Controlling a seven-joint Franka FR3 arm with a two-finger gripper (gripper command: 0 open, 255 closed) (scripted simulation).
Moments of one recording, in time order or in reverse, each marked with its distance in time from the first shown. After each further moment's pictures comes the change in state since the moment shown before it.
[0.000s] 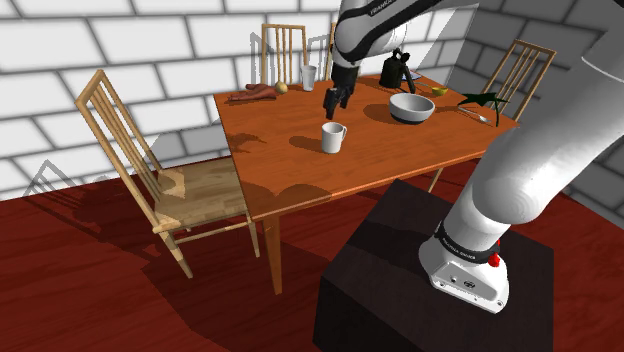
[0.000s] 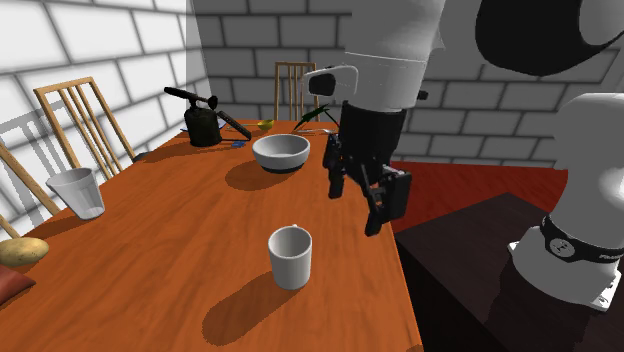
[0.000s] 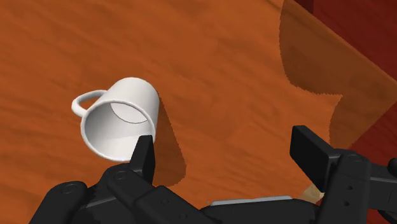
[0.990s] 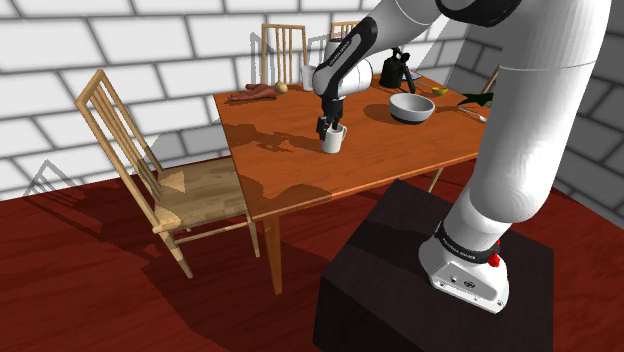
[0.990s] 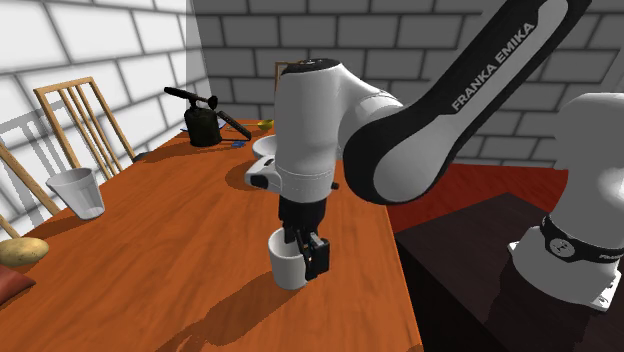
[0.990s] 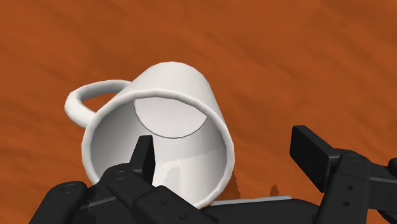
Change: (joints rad) arm -0.047 0.475 -0.026 0.190 0.115 0.235 -0.152
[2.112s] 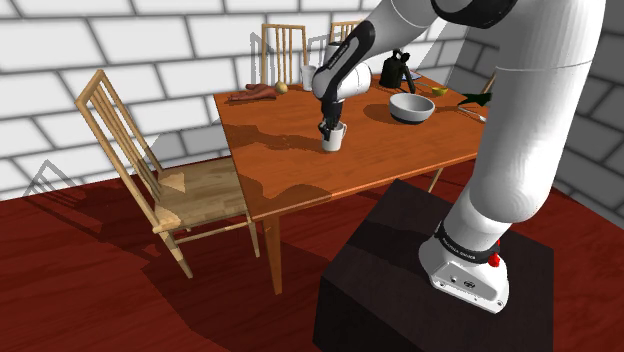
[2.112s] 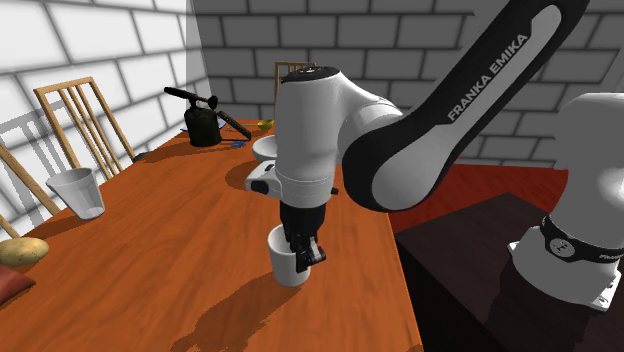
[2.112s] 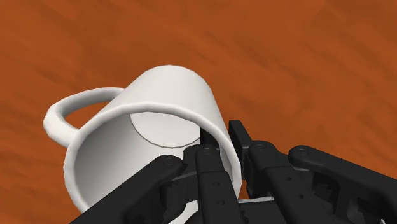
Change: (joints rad) arm -0.002 0.019 0.004 -0.001 0.008 0.019 -0.003
